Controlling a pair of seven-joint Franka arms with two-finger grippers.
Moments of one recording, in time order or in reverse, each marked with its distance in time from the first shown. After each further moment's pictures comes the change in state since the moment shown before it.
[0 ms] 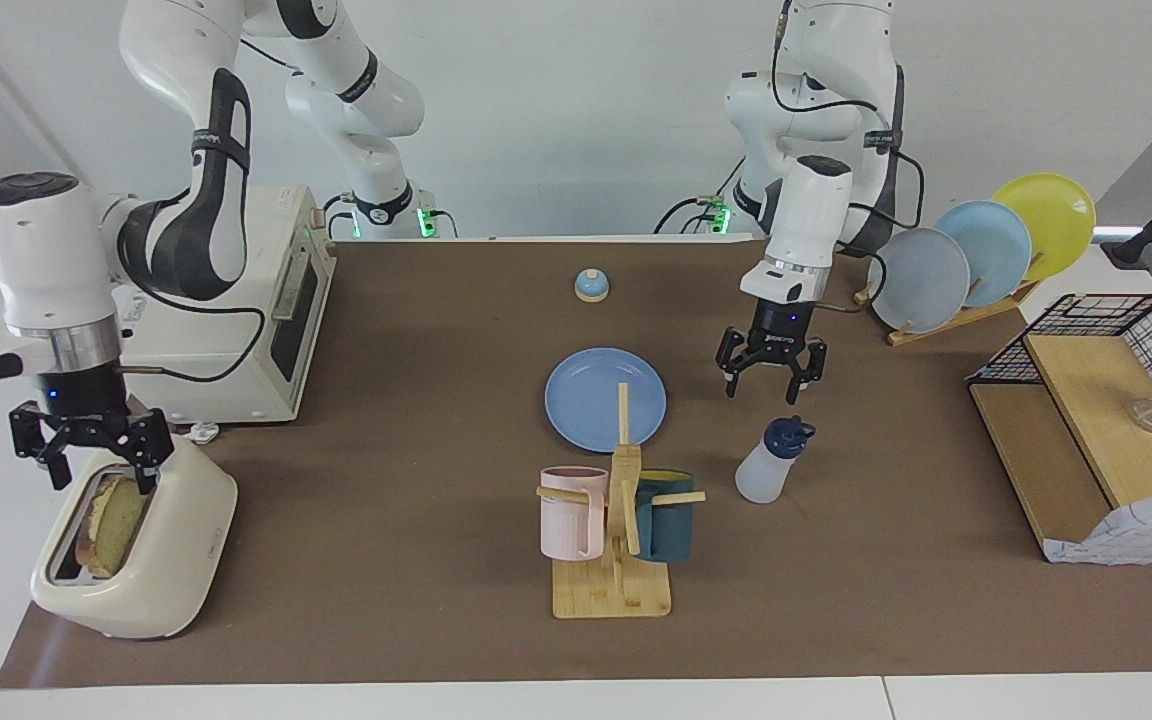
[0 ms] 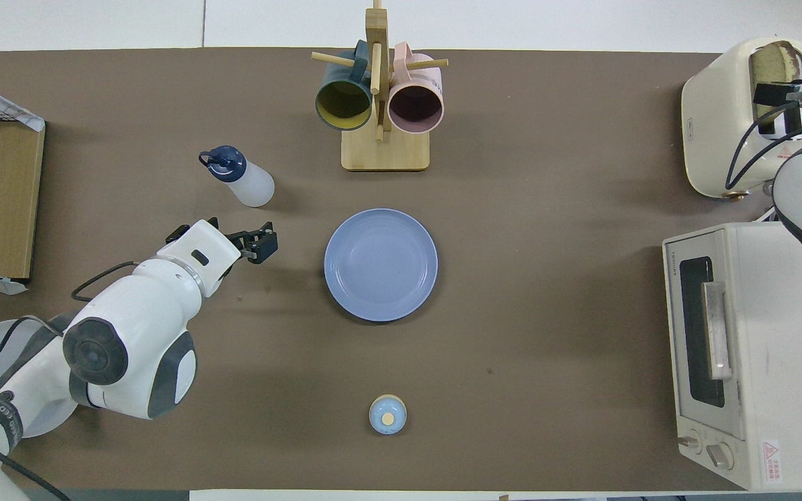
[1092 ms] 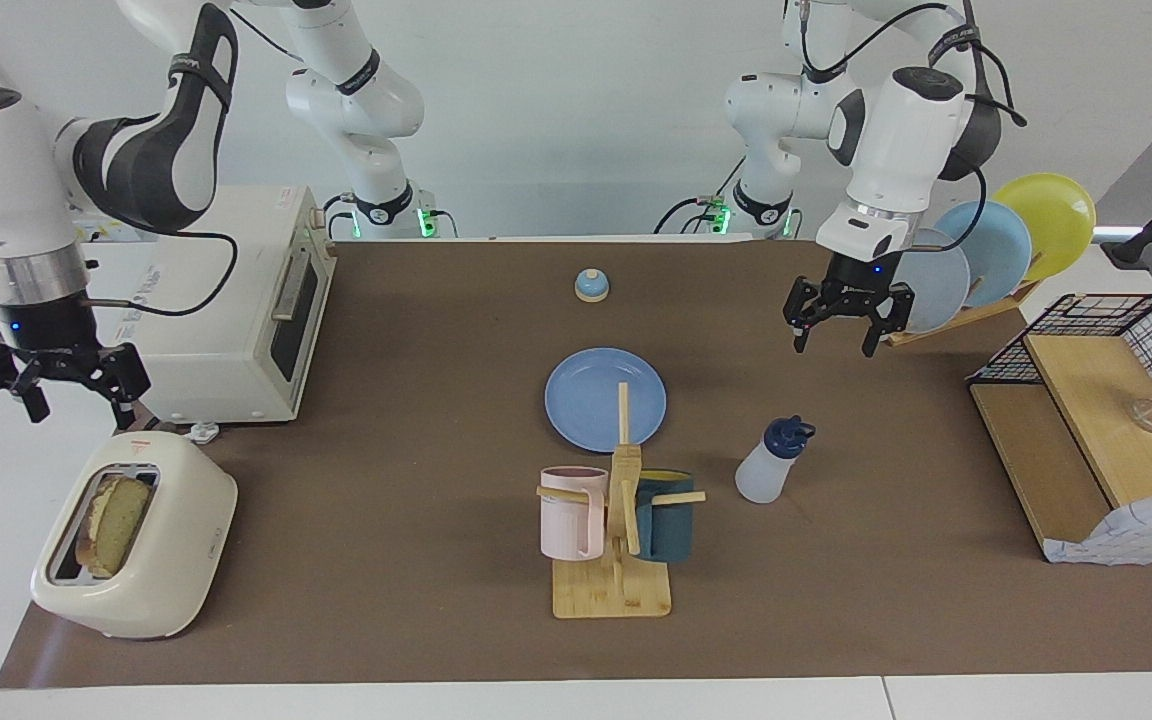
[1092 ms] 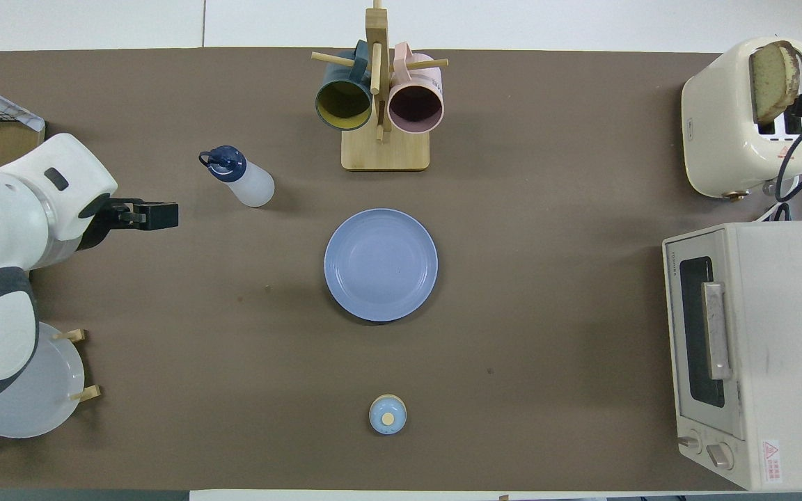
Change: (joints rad) left arm 0.107 -0.186 0.000 0.266 0.001 -0.664 0.102; right arm -0.025 -0.130 -0.006 -0.006 0.000 -0.218 0.000
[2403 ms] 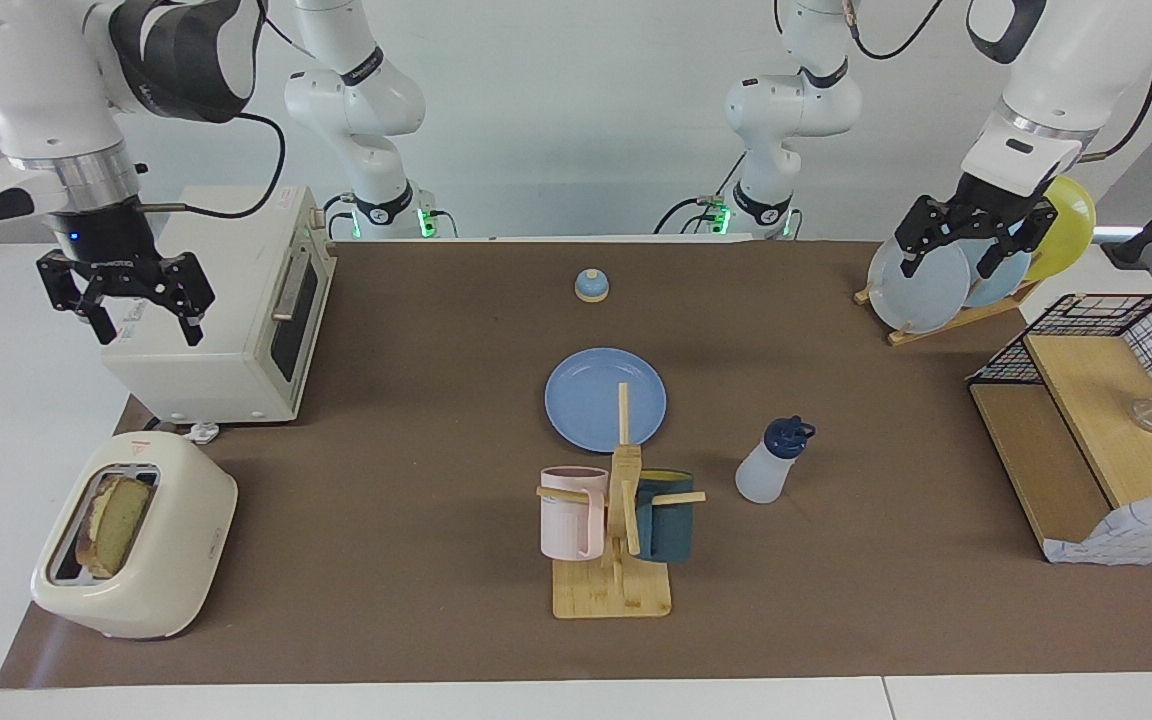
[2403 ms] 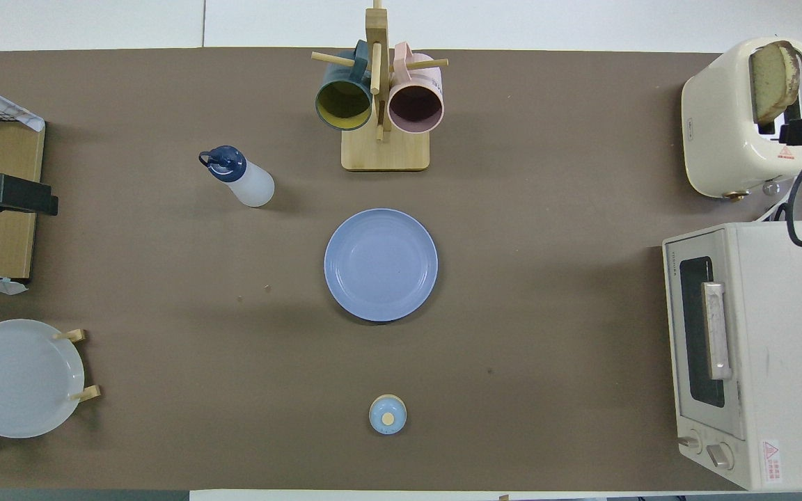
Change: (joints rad) left arm 0.159 0.113 0.008 0.582 0.003 -0.767 0.151; right arm 0.106 -0.177 0.005 0.009 0.023 -0.297 0.067
